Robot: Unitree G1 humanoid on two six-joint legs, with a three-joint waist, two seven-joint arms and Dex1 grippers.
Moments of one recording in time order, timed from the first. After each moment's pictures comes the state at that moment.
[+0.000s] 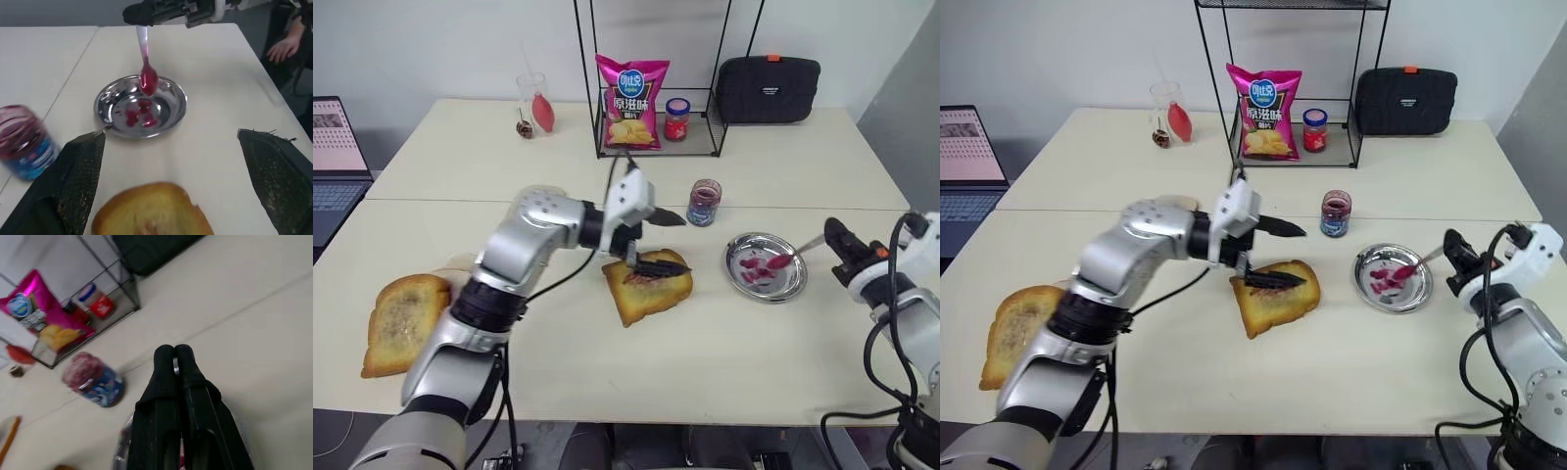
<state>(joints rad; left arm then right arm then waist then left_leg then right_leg) -0.82 0.48 -0.36 0.08 -0.35 0.45 -1.22 -0.09 -0.36 -0.61 -0.51 1.21 0.86 -0.30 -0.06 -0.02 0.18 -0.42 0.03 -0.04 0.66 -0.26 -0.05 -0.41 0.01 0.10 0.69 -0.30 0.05</state>
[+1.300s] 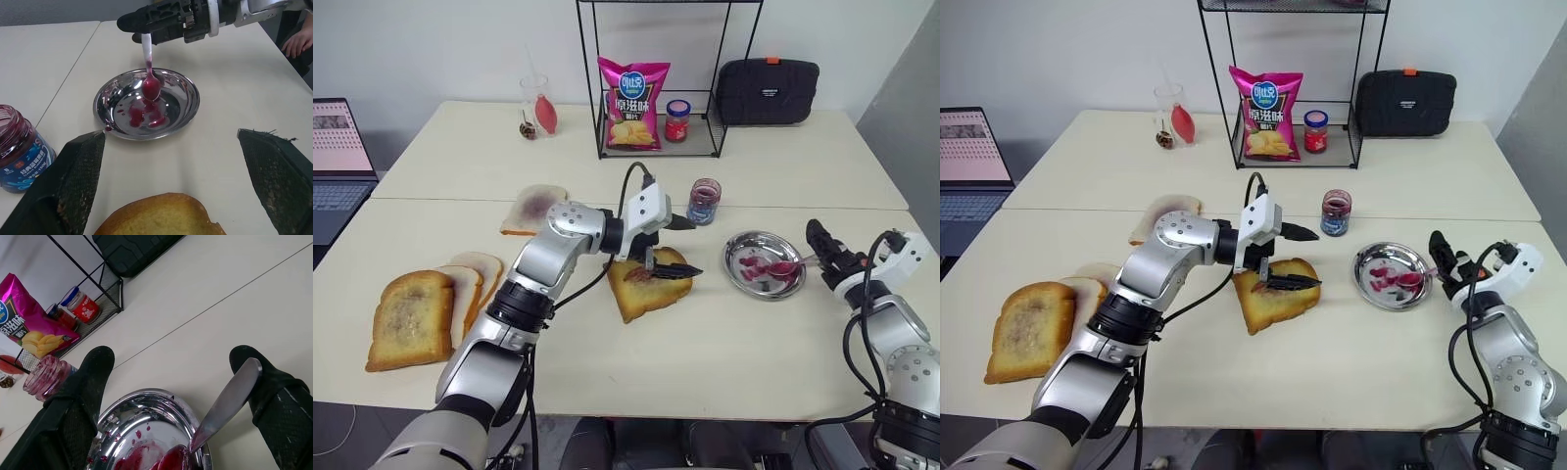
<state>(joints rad) -0.81 0.39 -0.31 0.18 -0.25 0.34 -1.17 -0.16 -0.35 -0.52 -0.20 0.97 0.67 0.01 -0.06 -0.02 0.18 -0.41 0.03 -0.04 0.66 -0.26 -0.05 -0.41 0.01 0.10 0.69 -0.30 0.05</state>
